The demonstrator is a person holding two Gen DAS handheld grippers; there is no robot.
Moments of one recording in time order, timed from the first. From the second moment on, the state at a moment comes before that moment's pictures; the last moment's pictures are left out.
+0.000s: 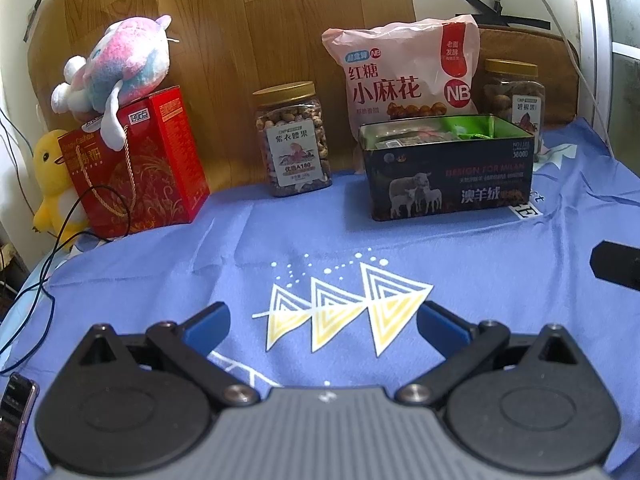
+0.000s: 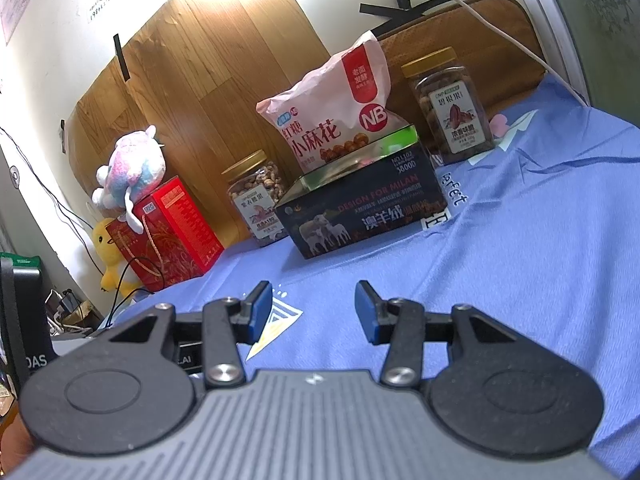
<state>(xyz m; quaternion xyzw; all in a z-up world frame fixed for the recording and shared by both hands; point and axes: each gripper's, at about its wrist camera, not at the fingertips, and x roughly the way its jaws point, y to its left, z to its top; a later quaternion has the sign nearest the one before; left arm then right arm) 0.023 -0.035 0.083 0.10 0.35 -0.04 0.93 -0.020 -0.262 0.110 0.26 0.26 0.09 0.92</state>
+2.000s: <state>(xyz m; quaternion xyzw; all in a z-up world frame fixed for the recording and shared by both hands) 0.028 -0.037 0.076 0.10 0.36 -0.04 0.92 -0.020 -0.265 0.103 0.27 0.27 0.09 0.92</state>
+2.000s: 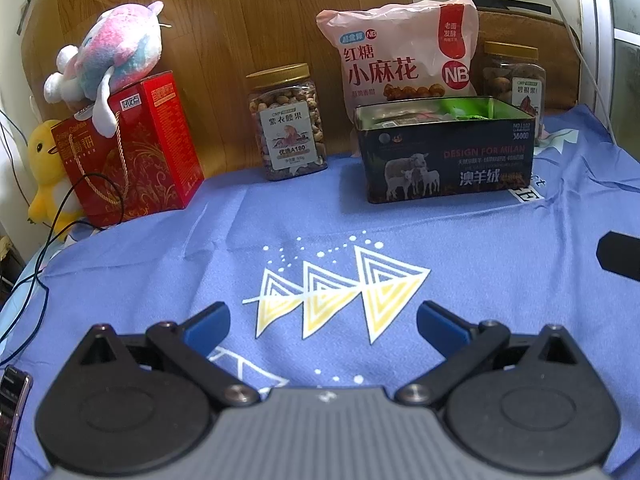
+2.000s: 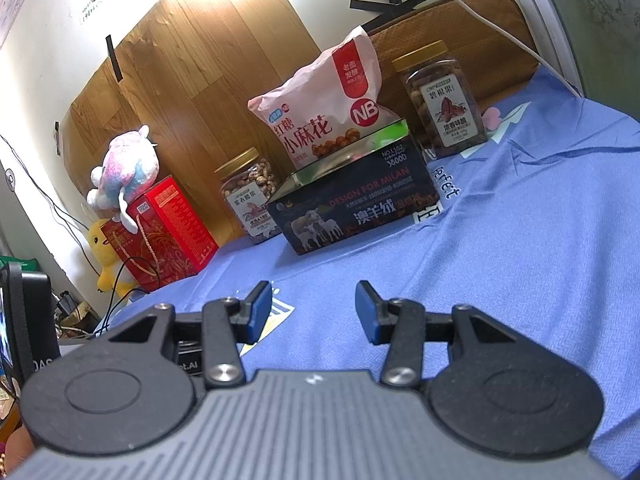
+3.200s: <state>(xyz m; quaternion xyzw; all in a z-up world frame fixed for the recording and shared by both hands) 0.039 -0.041 0.066 0.11 0.38 -0.04 0.92 -0.016 -0.271 0.098 0.27 0.27 0.08 0.92</state>
